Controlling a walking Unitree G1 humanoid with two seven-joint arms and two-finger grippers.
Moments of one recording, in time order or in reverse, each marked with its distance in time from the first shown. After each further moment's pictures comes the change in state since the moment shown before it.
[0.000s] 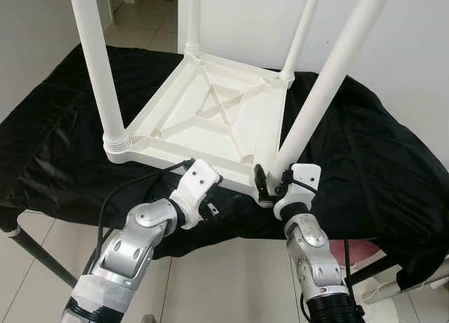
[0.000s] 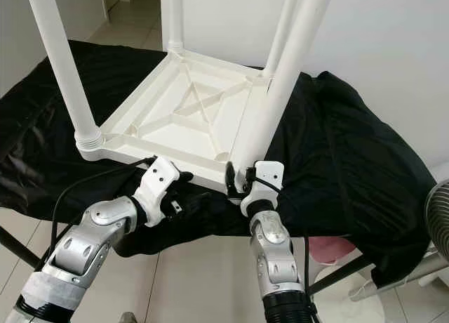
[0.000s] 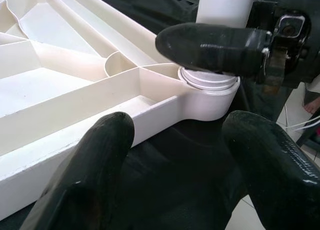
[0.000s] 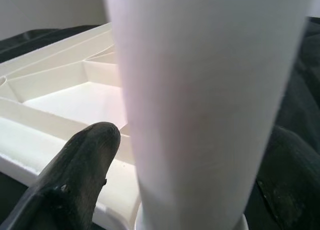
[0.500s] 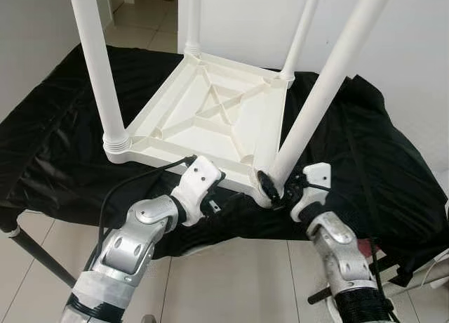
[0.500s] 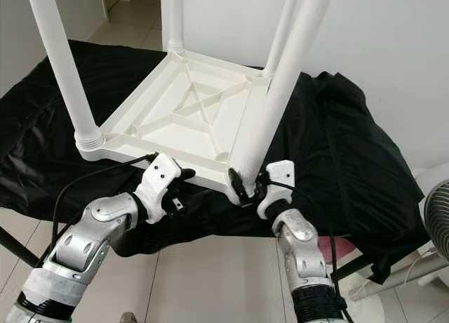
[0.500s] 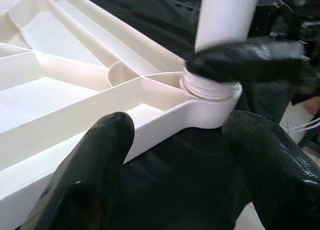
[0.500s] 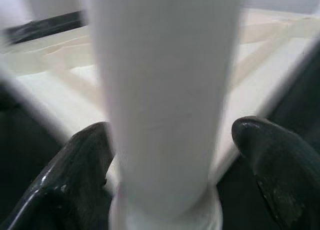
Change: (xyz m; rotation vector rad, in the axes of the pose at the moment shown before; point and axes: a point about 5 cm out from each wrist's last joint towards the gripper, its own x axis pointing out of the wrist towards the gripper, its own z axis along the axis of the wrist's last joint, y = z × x) left arm 0.000 0.004 0.005 0.017 -0.007 0.010; right arm 0.001 -0.036 0.002 -0.107 0.070 0.364
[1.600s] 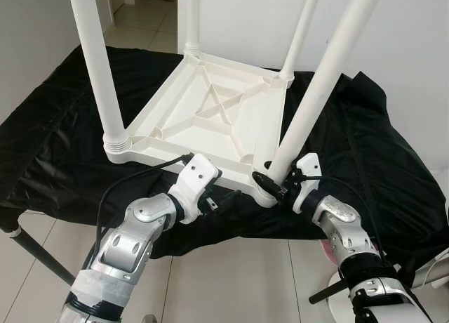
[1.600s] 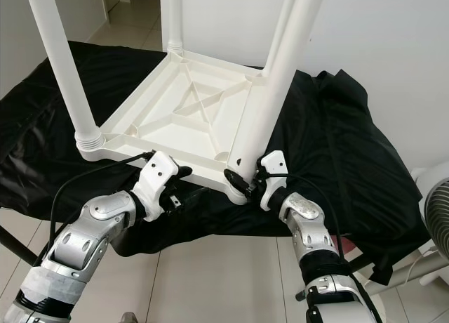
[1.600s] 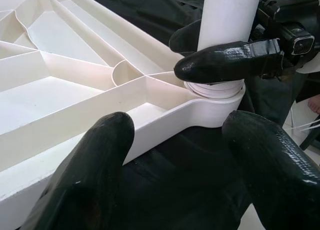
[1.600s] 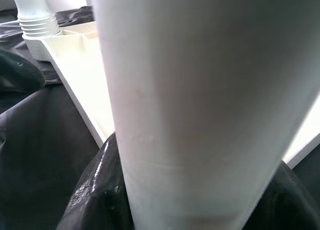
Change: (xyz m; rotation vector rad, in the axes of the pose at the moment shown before) left arm 0.000 0.002 0.000 0.003 0.003 0.002; right arm 0.024 -0.010 -0.006 -0.042 0.014 0.147
